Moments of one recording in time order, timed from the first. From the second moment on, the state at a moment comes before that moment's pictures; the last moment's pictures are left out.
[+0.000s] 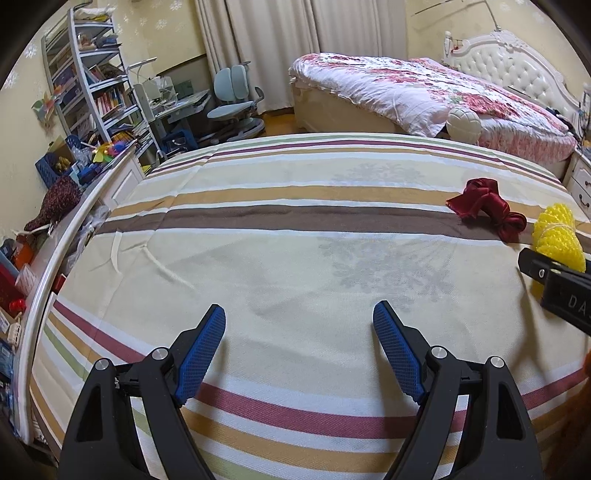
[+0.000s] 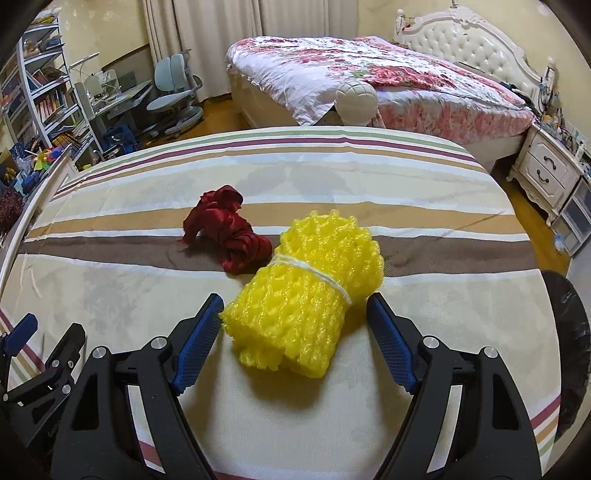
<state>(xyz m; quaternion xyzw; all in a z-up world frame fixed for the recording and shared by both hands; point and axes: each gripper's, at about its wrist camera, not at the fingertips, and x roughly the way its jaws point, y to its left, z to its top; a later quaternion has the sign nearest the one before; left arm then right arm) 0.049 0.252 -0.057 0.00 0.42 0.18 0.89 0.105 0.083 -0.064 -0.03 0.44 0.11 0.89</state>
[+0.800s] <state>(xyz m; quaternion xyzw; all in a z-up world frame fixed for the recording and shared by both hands) 0.107 0.173 -0.053 0.02 0.42 0.11 0.90 0.137 0.002 -0.066 -0.06 0.43 0.11 0.89</state>
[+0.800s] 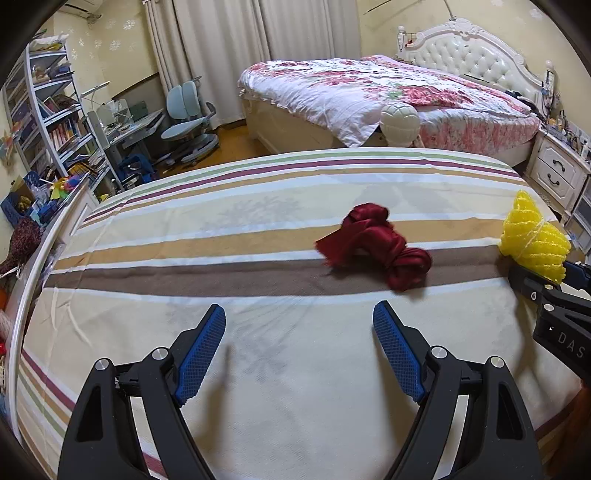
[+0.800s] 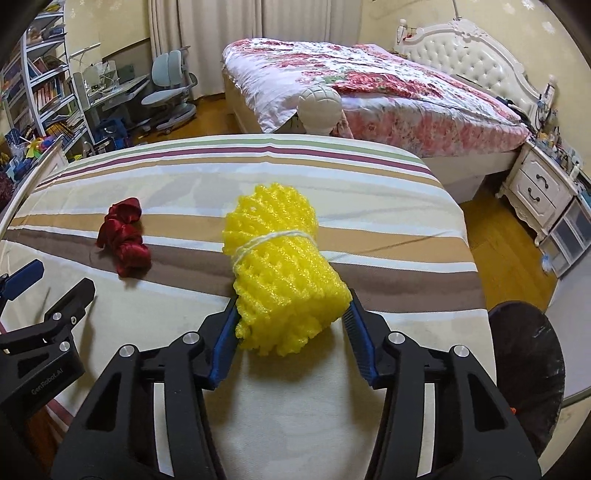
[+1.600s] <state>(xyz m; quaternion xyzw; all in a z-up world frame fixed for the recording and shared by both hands) 0.118 0.152 -0.047 0.00 0.41 0.09 0.91 0.149 -0.013 -0.066 -0.04 0.43 0.12 0.90</state>
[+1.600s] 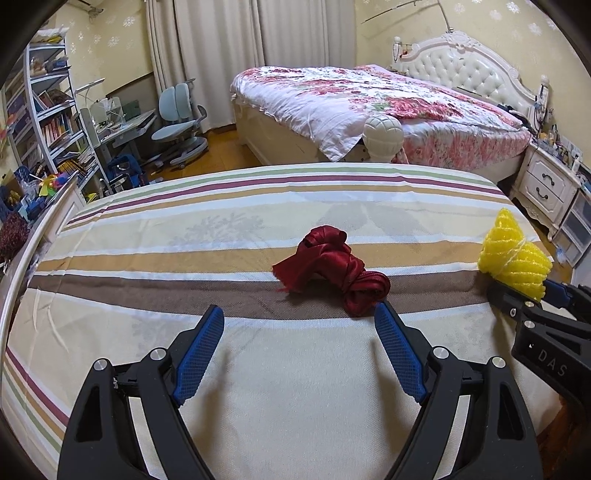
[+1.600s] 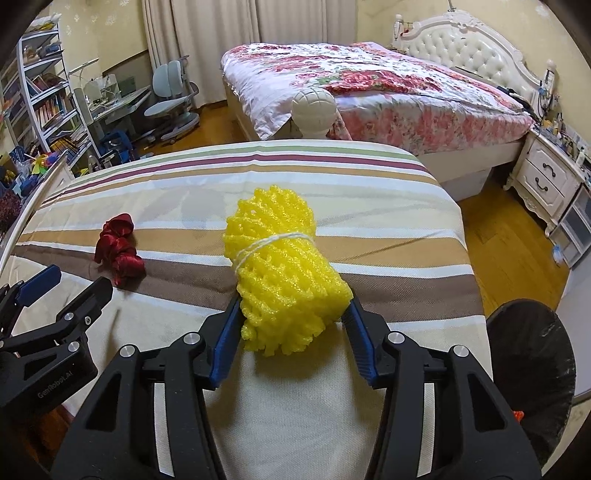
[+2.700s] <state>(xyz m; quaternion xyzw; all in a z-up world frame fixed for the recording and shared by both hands) 0.146 0.174 -0.055 -0.05 0.42 0.07 0.90 0.162 -0.009 -0.067 -0.04 0.43 0.10 0.90</state>
